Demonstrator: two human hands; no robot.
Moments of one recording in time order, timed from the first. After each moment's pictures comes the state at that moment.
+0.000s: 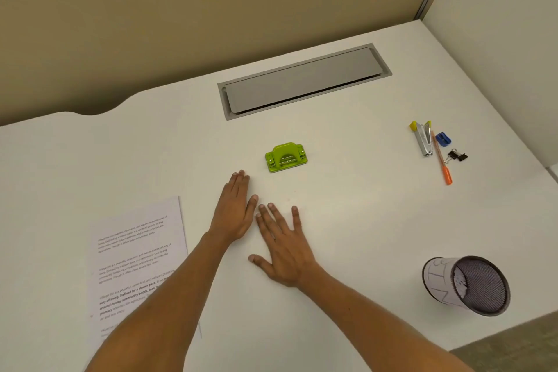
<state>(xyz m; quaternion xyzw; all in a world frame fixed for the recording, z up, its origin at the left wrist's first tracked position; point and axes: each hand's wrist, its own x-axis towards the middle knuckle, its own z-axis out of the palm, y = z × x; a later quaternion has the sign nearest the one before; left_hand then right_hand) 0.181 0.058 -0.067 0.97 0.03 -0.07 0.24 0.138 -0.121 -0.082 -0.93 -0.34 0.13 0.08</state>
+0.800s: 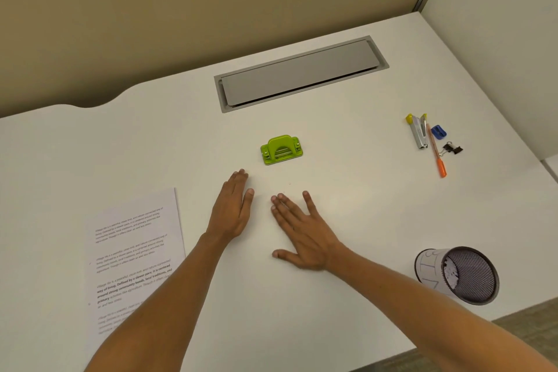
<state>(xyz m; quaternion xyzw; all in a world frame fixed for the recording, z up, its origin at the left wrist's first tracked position) 0.167 0.049 -0.057 0.95 0.05 -0.03 0.32 0.164 -0.178 -0.063 -0.89 -0.44 0.11 0.02</state>
